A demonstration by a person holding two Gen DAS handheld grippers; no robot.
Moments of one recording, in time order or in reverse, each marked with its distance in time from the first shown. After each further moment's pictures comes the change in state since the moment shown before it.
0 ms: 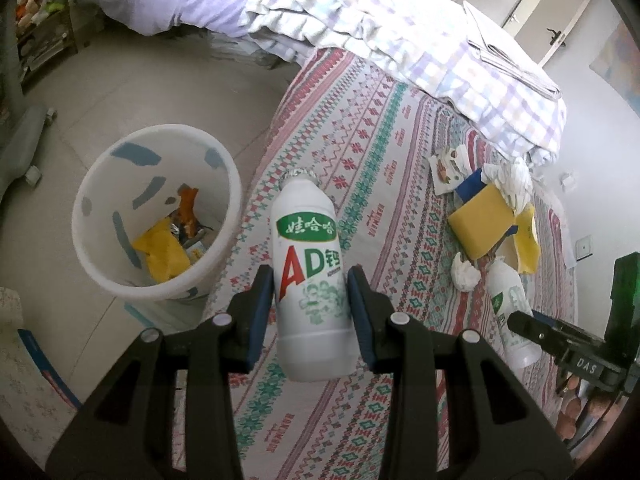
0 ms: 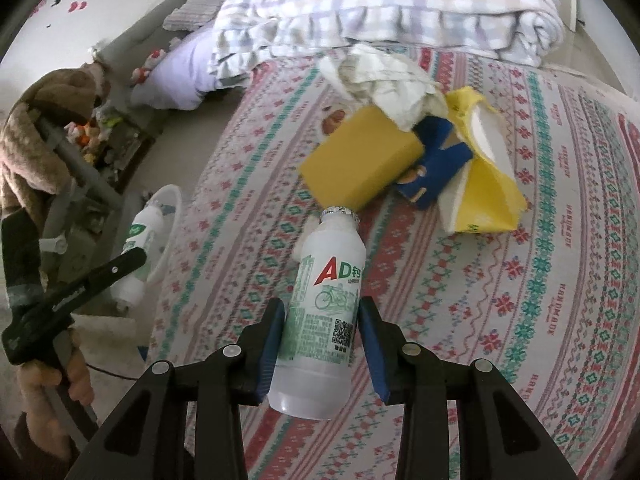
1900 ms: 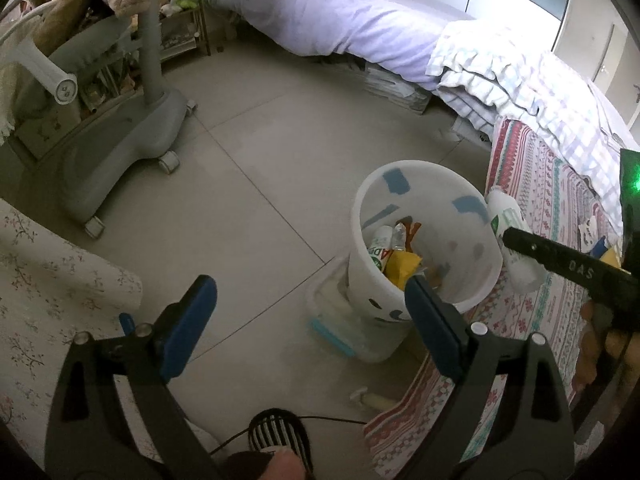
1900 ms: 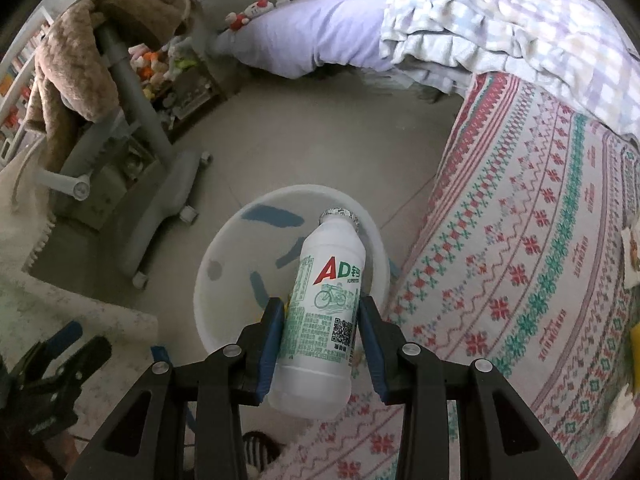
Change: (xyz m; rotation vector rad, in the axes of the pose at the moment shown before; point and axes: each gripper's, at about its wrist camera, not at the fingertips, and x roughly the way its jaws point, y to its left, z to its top) left arm -0.063 0.182 -0.020 -0.174 -0.138 0.342; right arm 0.167 0.248 0.061 -0.305 -0.013 0.079
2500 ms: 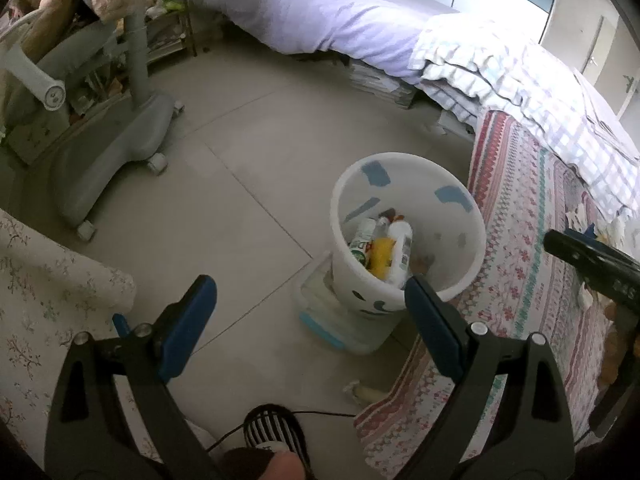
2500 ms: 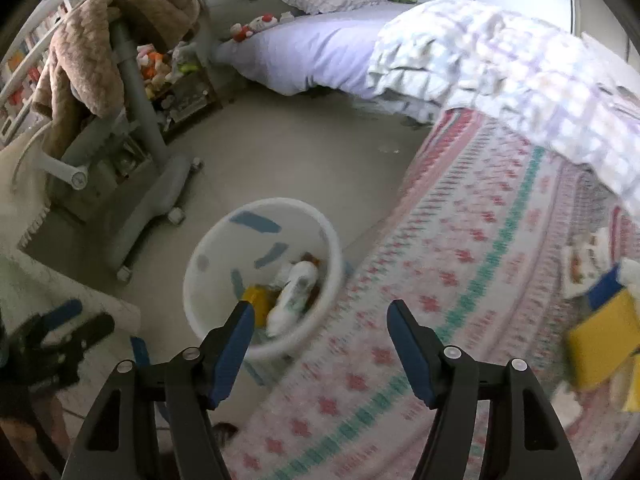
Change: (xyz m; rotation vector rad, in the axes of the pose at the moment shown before) left arm -0.006 -0.016 -0.004 0.043 0.008 -0.035; right arm -0.054 -0.017 -0.015 -0.083 -0.066 -0.084
